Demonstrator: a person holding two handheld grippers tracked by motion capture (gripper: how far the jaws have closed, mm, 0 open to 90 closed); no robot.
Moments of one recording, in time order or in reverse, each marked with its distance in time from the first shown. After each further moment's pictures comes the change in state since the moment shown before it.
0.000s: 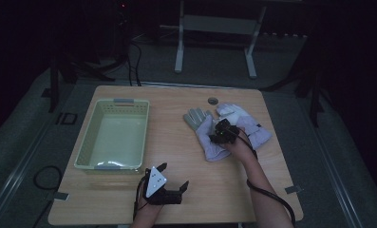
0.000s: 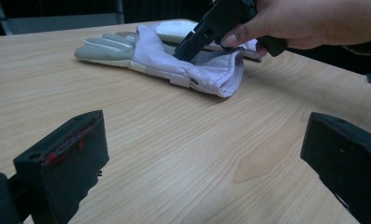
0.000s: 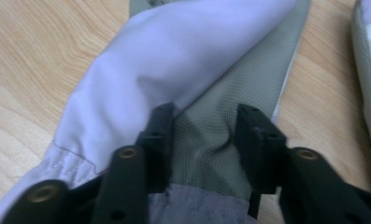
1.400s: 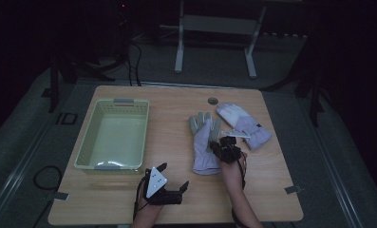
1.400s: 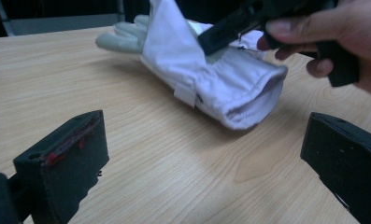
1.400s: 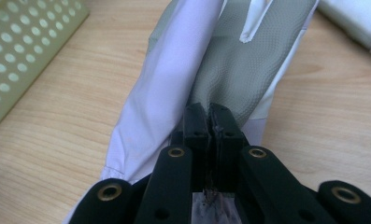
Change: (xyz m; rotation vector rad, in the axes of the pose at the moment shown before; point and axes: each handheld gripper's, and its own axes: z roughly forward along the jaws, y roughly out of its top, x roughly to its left) left arm -0.001 0.000 0.000 -0.001 0.007 0.010; right arm 0.073 -0.038 -0.054 -0.262 -0.055 0.452
